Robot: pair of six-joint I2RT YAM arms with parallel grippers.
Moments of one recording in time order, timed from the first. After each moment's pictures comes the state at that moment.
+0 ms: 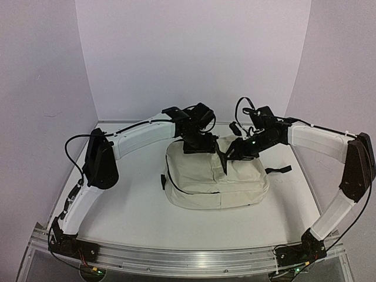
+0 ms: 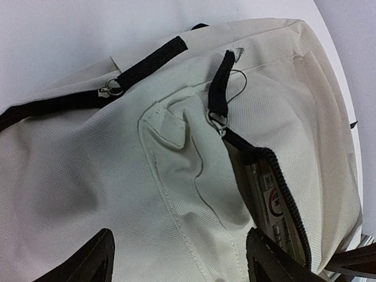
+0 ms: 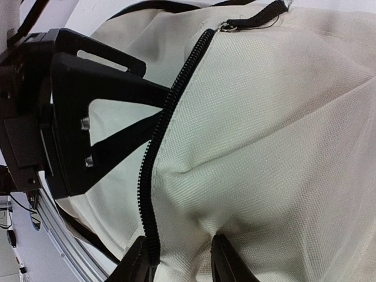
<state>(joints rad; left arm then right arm) -0.92 2.43 2.39 -0.90 -0.07 -0.69 0.48 1.63 1.26 -0.59 -0.42 0.23</state>
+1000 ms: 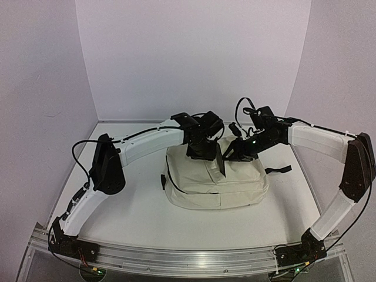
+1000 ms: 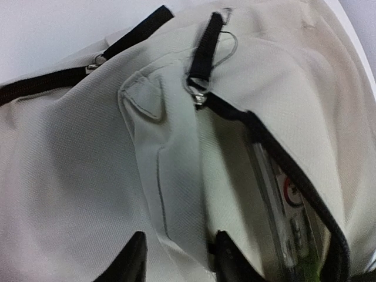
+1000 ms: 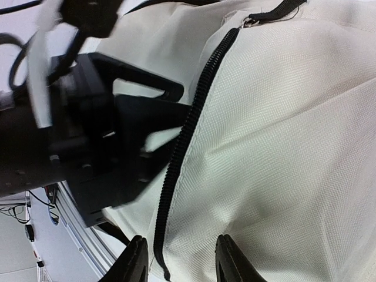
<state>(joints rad) -0.98 2.50 2.48 -1.00 -0.18 -0.68 0.48 1.63 1.26 -0.59 -0.51 0.27</state>
